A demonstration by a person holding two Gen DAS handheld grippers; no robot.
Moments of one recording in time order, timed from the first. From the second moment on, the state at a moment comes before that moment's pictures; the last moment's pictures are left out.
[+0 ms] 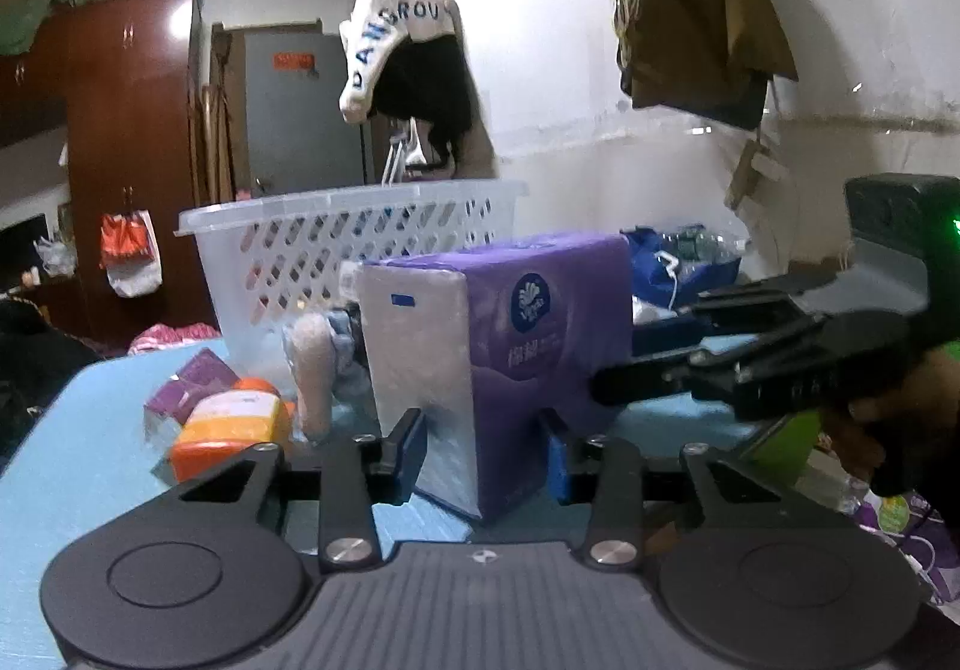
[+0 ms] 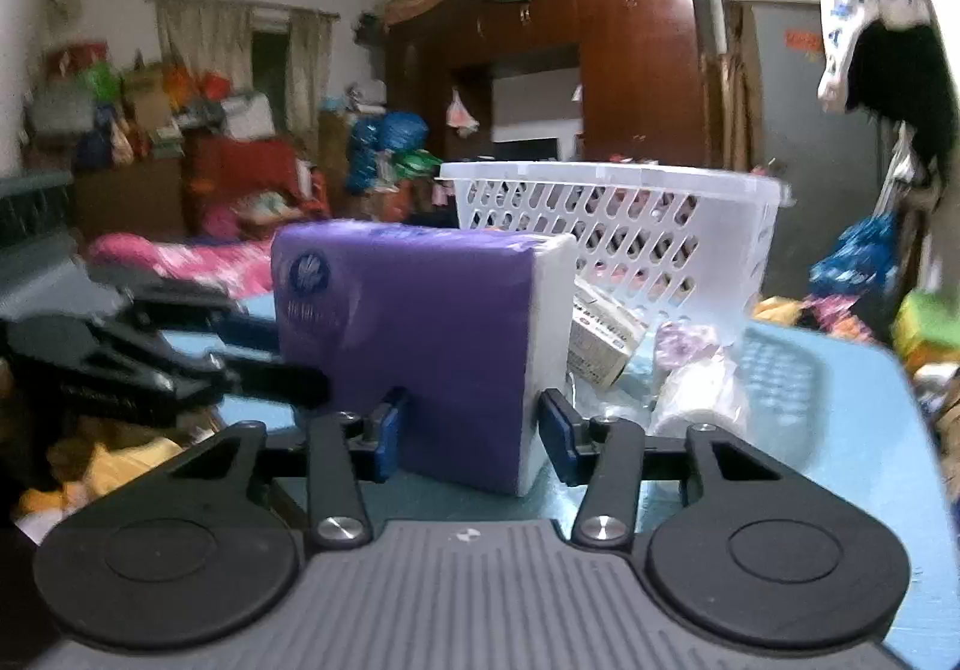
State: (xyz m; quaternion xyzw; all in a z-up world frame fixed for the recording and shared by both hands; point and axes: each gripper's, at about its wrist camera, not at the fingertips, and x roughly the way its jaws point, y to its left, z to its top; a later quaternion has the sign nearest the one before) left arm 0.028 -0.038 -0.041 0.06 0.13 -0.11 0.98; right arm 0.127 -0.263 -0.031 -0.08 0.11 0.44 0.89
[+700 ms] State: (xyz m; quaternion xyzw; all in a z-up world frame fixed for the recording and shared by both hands) left arm 0.044 -0.035 0.056 0.11 0.00 -0.09 0.99; right arm 0.140 -0.241 0.071 -0.11 0.01 0.40 0.91
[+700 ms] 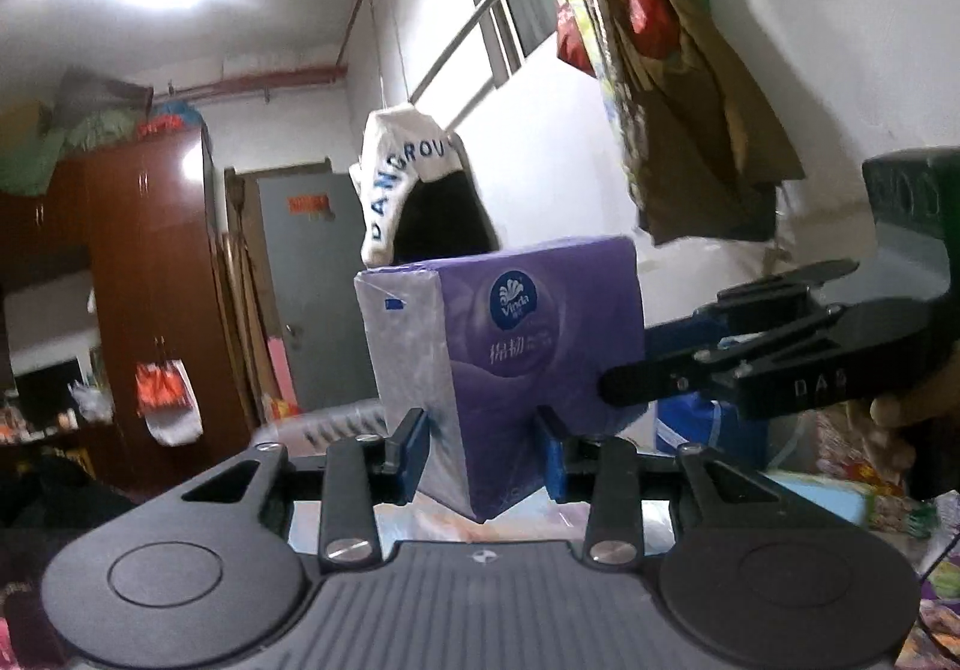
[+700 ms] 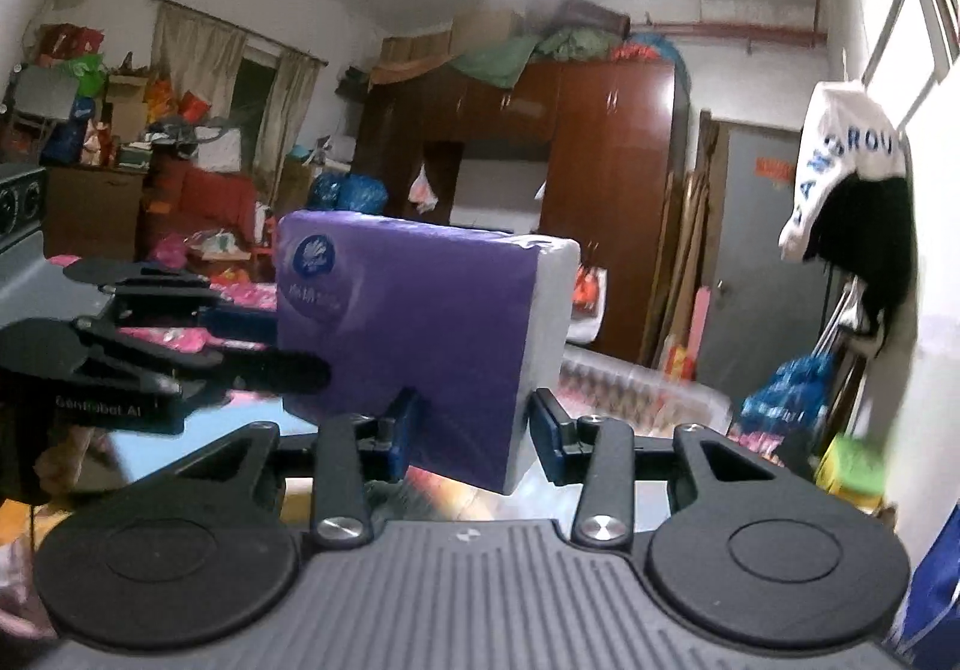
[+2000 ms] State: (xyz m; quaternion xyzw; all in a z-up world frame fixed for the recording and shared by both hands) left arm 0.114 0.058 0.056 0.01 0.12 -0.05 0.99; right arm 0.203 -0.284 0.041 0.01 0.15 0.28 0.95
